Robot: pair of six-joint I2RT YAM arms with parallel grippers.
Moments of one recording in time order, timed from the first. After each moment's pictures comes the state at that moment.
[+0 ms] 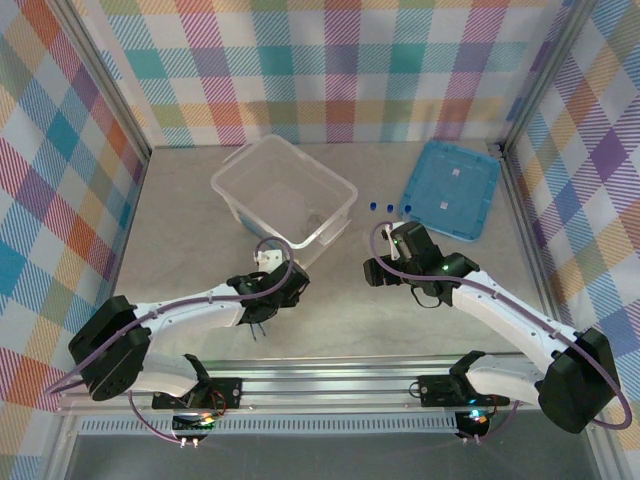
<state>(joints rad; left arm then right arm) -0.89 1.35 0.72 -0.49 -0.48 -0.86 0.64 1.14 0.81 -0.57 0.06 0.31</state>
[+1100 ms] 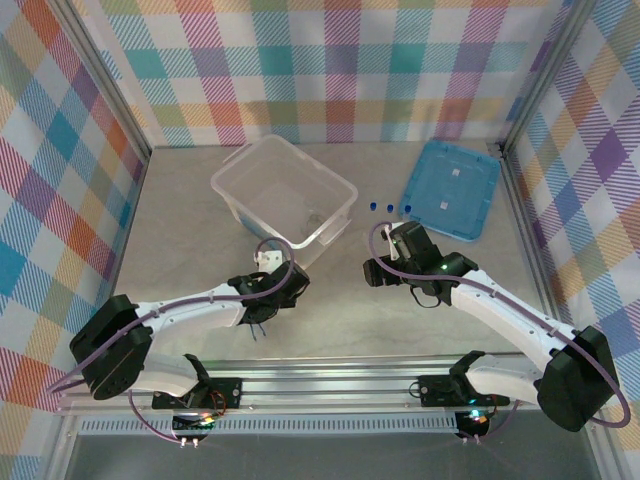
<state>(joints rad) -0.89 1.34 0.71 -0.49 -0.48 -0.86 0.64 1.15 0.81 -0.57 0.06 0.31</state>
